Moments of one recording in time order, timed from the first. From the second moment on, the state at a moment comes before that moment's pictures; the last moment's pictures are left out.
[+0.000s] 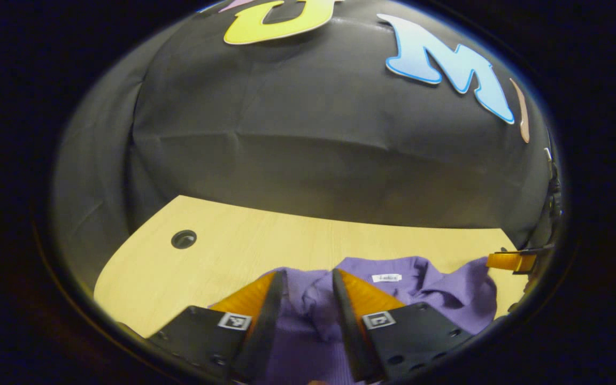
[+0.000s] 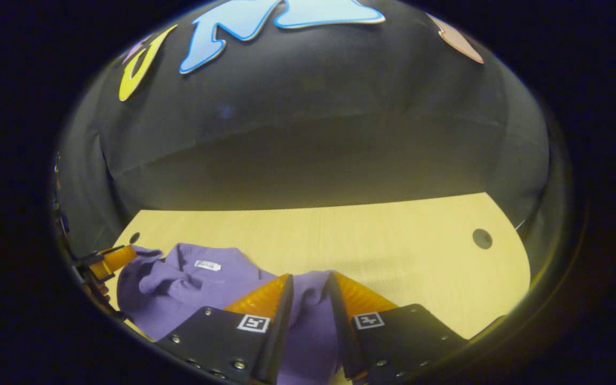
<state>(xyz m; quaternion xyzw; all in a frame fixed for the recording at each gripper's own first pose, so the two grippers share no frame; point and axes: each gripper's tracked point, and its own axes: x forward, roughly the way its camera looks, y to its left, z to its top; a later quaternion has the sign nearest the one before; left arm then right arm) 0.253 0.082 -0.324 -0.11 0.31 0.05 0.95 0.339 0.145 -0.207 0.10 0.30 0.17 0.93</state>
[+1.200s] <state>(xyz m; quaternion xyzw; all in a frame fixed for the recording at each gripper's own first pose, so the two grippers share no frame) 0.106 0.108 -0.141 -0.08 0.18 -0.02 0.98 0.100 0.151 -0.017 0.05 0.13 0.10 0.99</state>
